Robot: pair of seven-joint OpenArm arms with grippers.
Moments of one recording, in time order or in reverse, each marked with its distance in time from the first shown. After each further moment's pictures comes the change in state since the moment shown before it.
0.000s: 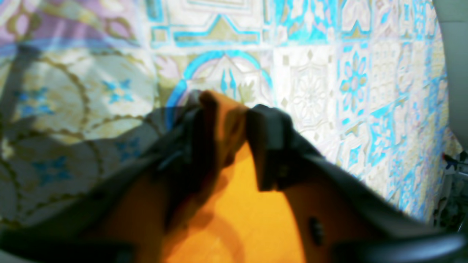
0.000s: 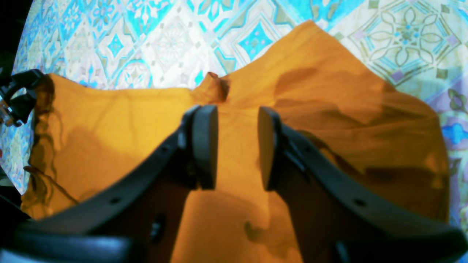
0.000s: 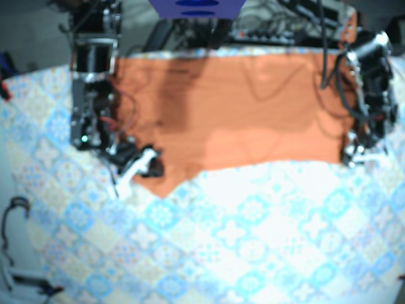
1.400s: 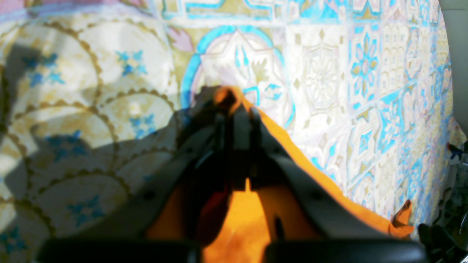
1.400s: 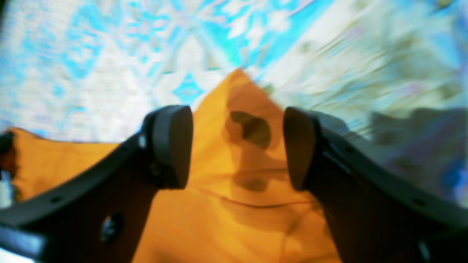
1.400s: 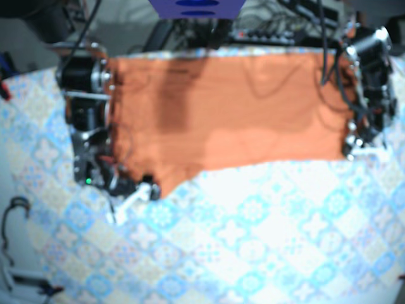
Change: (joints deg) left arm 2.4 -0.2 0.5 0.2 -0.5 -0.4 -0.4; right arm 22.1 2.0 0.0 -37.3 -8.7 -0.1 10.3
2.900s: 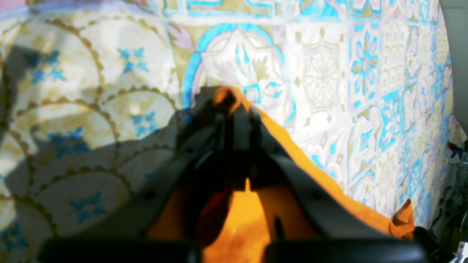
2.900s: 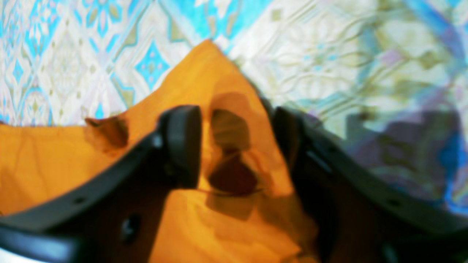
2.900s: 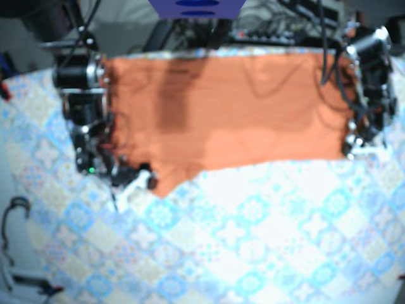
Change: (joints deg) left arm 0.4 0.0 0.0 0.0 -0.1 -0.3 0.0; right arm -1.8 1.8 -7.1 -6.2 -0.1 0.5 7.9
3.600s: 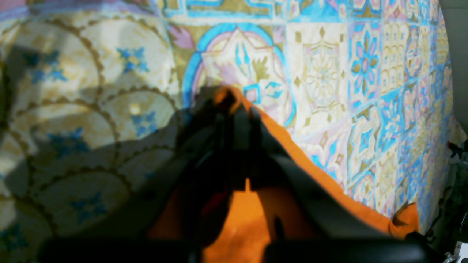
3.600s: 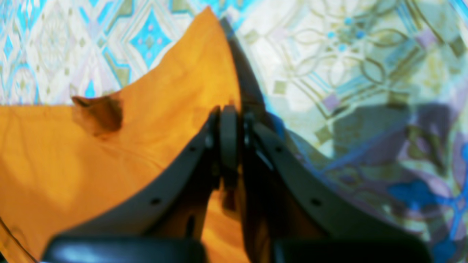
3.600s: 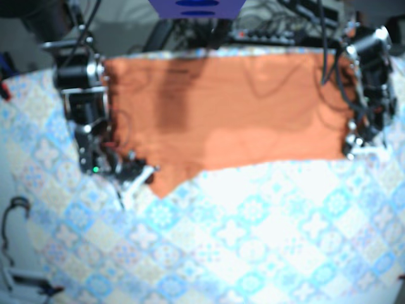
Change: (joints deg) left arm 0.0 0.0 0.0 0.0 0.0 0.0 0.0; right arm -0.2 0.1 -4.3 0.8 -0.3 -0.1 -0.8
